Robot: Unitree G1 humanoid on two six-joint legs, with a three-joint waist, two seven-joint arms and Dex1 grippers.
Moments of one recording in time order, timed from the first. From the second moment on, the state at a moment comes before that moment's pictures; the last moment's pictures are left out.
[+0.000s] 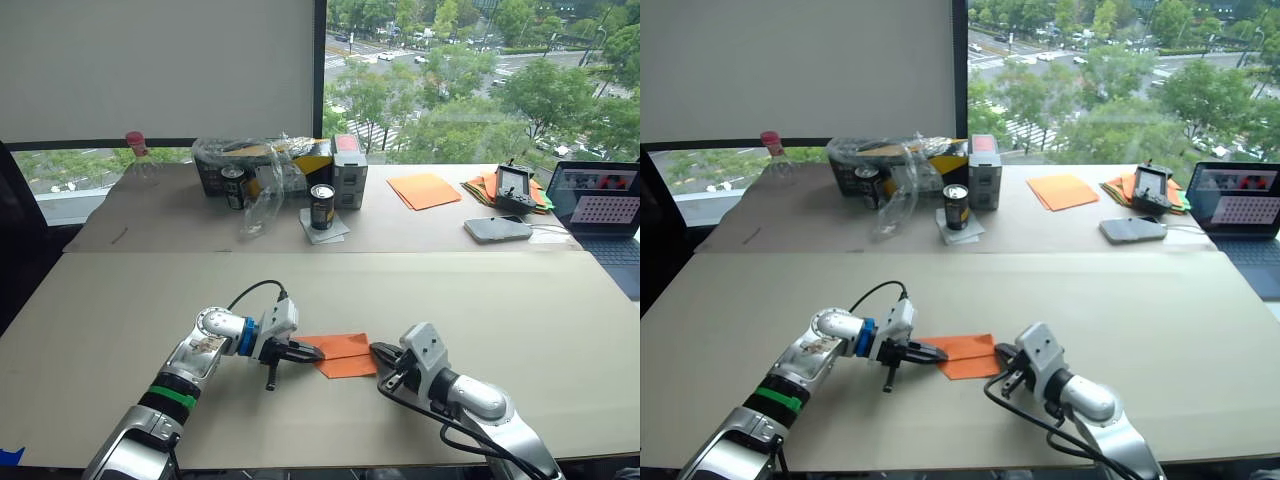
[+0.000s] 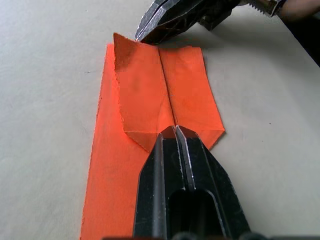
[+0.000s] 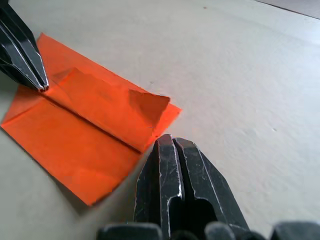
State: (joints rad) left arm -0.50 0.47 -0.30 0.33 -0.18 0.13 -1.35; right arm 0.07 -0.45 0.12 -0.29 0.14 0.30 0.52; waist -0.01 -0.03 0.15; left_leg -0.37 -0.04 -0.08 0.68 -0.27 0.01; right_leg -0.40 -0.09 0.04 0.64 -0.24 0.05
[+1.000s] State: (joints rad) left arm -0.43 0.55 -0.26 0.27 -0.17 0.11 -1.29; right arm -0.12 -0.39 0.34 -0.13 0.01 0.10 0.67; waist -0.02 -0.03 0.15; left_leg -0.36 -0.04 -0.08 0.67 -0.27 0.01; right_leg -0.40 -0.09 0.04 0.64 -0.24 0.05
